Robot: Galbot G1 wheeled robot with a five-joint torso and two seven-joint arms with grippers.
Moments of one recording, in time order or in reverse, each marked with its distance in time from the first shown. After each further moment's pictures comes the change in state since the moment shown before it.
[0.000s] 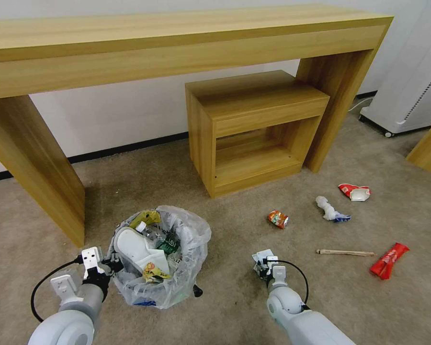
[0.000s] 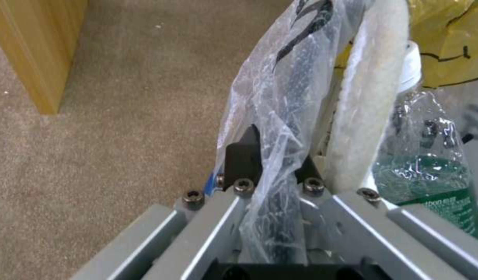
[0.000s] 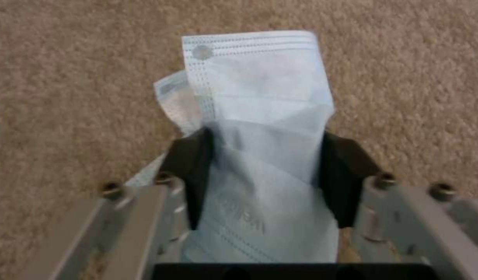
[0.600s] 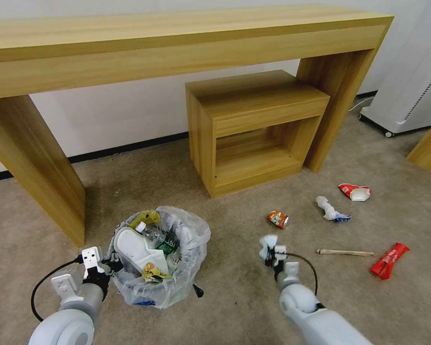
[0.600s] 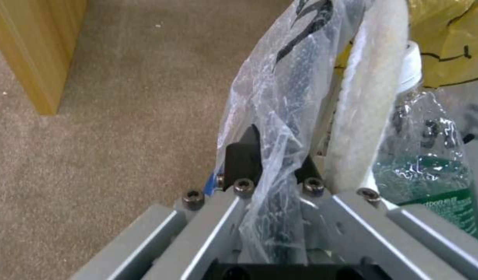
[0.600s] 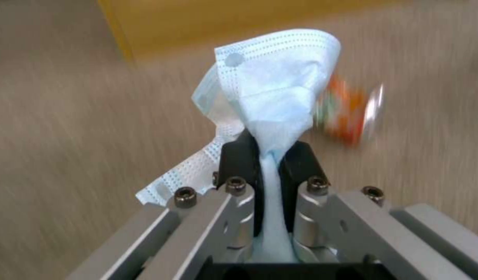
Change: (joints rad) left arm -0.012 0.004 0.004 0.015 -0.001 0.000 0.000; right arm -0.051 -0.156 0.081 0.225 0.050 0.231 -0.190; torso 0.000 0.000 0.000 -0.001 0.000
